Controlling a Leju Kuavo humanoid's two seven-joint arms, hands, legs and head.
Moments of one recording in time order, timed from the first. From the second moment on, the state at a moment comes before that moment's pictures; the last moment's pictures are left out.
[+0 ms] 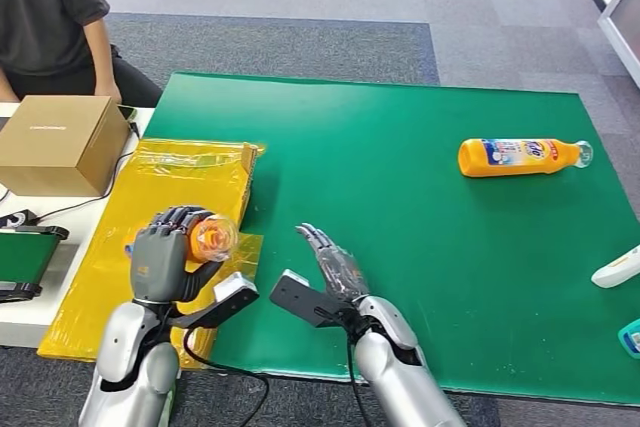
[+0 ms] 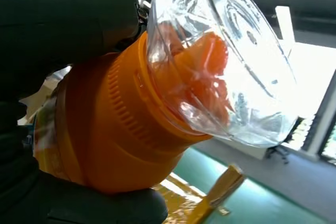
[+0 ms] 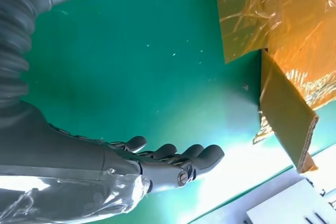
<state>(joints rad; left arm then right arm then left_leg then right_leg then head) 0.04 -0.20 -0.16 -1.62 -1.33 0.37 -0.26 -0.28 0.28 0.37 -0.97 0.97 -0.18 -0.17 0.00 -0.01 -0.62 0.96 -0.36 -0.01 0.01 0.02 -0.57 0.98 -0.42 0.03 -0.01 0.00</state>
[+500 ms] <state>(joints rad) -0.06 -0.16 -0.18 -1.34 -1.53 0.29 -0.09 -0.25 0.28 0.33 -1.02 0.99 -0.14 -0.20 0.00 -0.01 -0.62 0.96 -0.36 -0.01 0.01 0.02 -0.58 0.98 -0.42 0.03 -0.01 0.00</state>
